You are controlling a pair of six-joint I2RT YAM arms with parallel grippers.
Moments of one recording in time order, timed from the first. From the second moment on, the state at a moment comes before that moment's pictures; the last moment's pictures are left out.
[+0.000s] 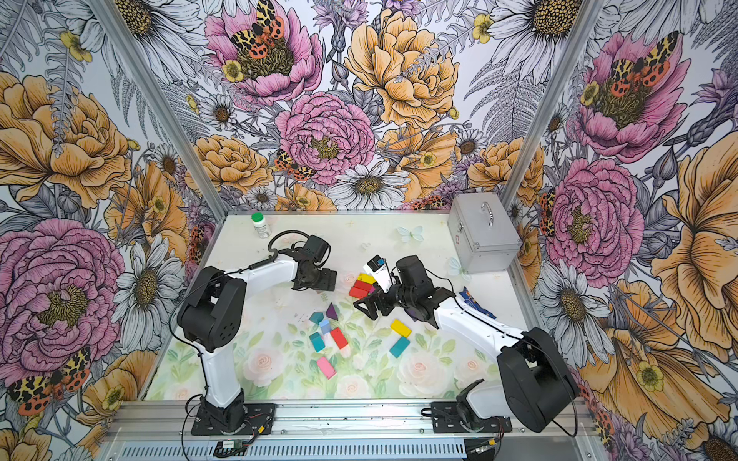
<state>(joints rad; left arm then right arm) -0.47 1.94 1.31 -0.63 -0.10 -0.34 0.53 1.37 0.79 -0.08 -0.54 -0.02</state>
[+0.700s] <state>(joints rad) -0.47 1.98 1.34 -0.64 -0.09 -0.29 0.52 1.40 0.79 -0.07 -0.49 -0.01</state>
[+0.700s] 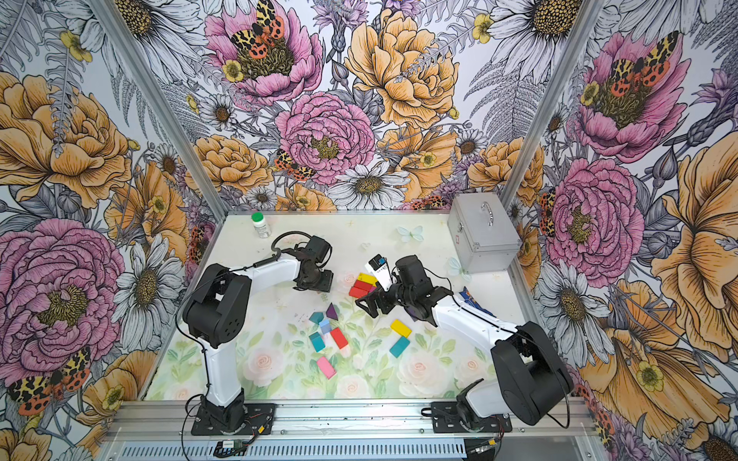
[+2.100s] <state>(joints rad) -0.72 2.54 2.29 -0.87 0.00 -0.30 0.32 1.21 0.68 -0.15 -0.25 0.10</state>
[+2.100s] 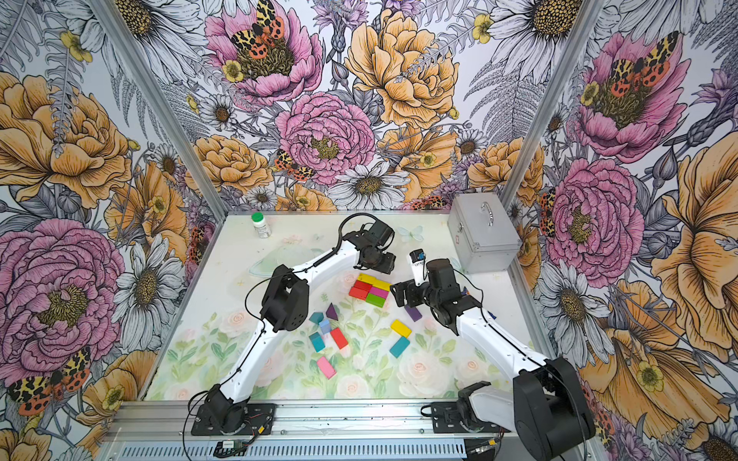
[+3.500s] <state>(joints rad) -0.70 2.54 2.28 -0.92 -0.03 -0.30 0.31 1.20 0.68 -0.15 -0.25 0.10</state>
